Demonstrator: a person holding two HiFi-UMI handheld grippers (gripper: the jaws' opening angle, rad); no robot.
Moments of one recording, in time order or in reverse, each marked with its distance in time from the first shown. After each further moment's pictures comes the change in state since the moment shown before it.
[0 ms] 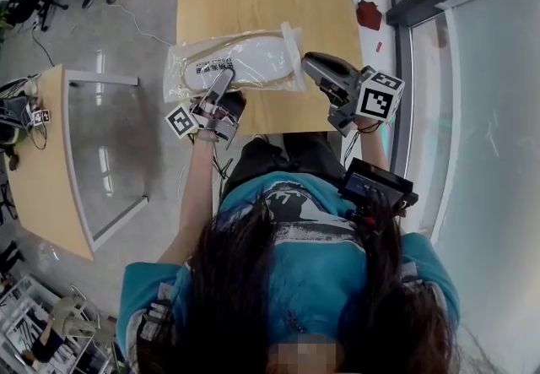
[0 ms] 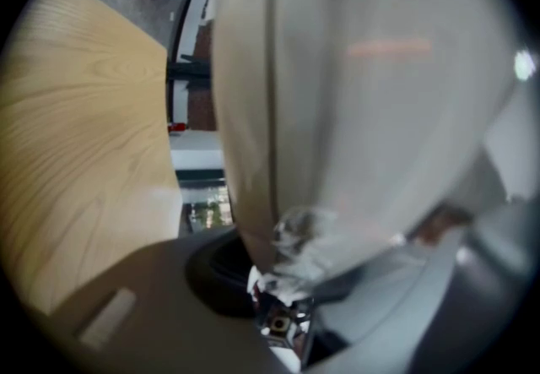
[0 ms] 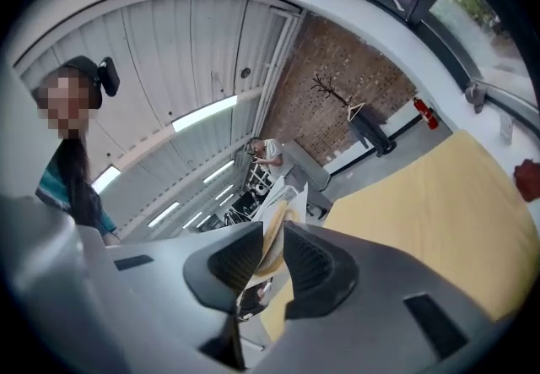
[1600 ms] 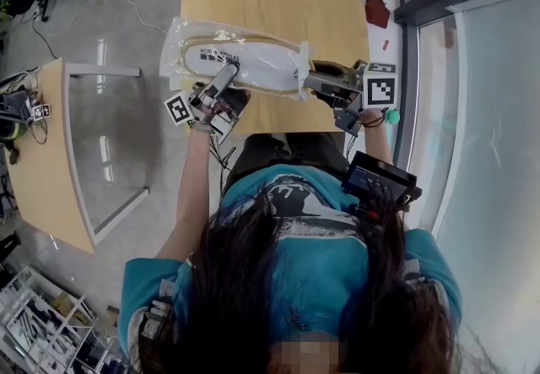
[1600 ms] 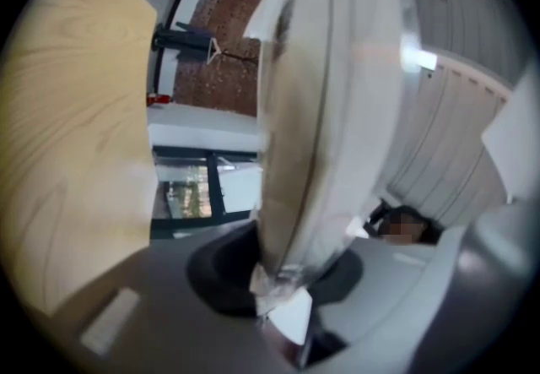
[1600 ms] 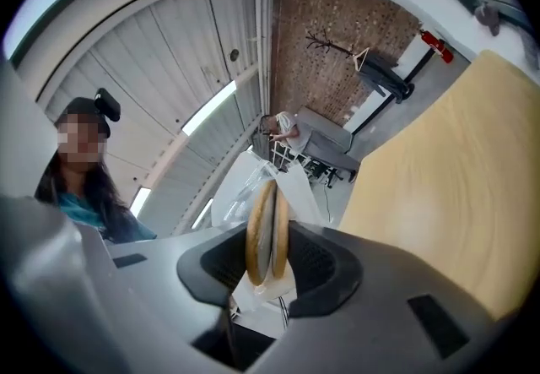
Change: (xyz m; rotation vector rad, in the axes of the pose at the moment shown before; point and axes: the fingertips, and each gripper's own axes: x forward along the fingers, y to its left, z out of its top) left arm 0.021 -0.015 0.006 -0.084 0.114 -0.155; right arm 0.025 0.010 -0.021 0.222 0.182 0.242
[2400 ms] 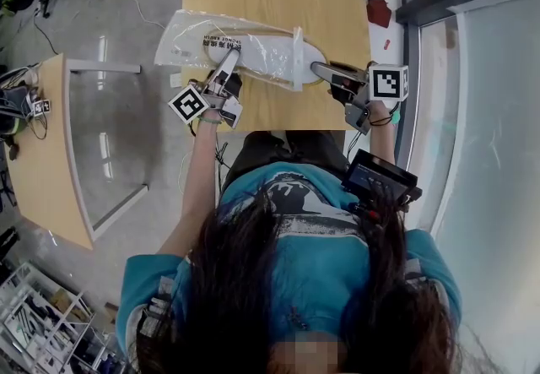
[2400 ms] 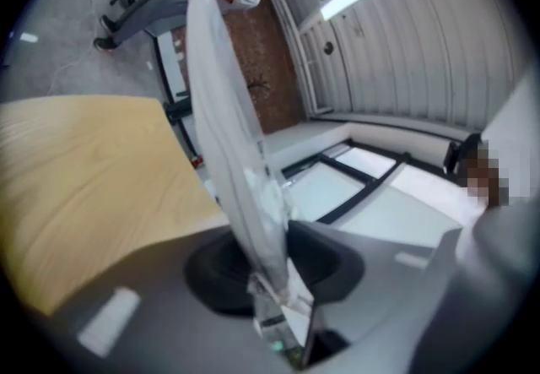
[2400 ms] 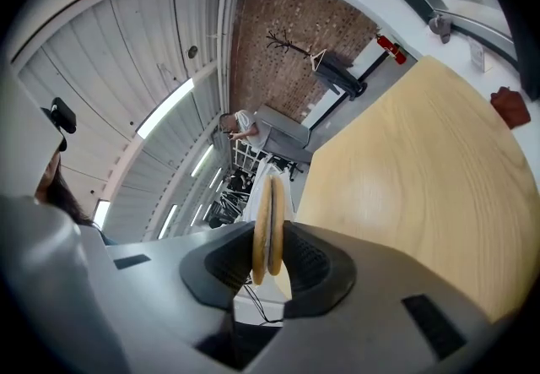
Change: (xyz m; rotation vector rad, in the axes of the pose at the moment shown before) left arm -0.026 0.054 0.031 0.374 -0.064 0.479; right arm -0.033 -0.049 -0.008 0.122 0.021 -0.248
